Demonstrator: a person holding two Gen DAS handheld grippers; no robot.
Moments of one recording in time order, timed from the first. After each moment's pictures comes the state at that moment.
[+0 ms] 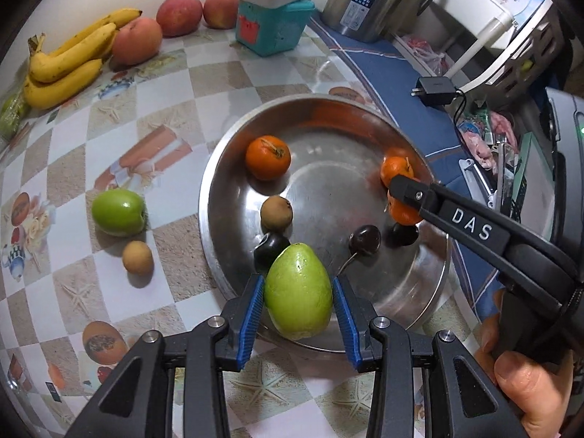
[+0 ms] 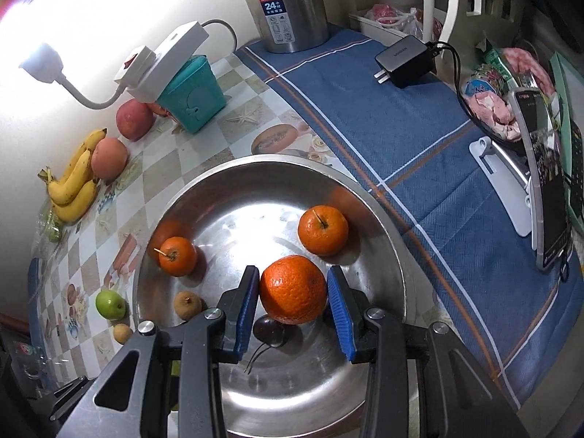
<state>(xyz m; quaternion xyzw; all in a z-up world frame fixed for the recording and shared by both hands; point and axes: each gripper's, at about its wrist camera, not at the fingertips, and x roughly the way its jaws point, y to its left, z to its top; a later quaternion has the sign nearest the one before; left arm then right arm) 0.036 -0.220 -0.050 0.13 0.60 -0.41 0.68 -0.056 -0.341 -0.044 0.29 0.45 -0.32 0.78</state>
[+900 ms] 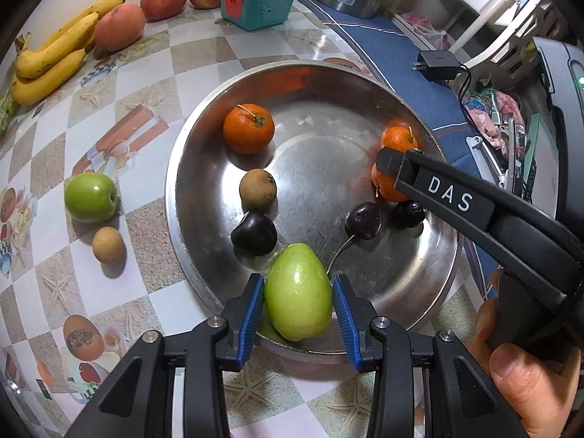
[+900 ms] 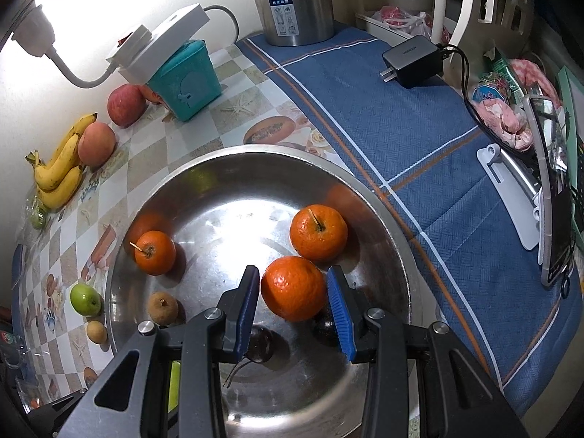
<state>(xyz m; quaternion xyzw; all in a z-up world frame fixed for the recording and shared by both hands) 0.019 -0.237 -0.069 0.16 0.61 -0.40 0.67 -0.049 -0.344 -0.062 0.26 0.46 -0.33 0.78</state>
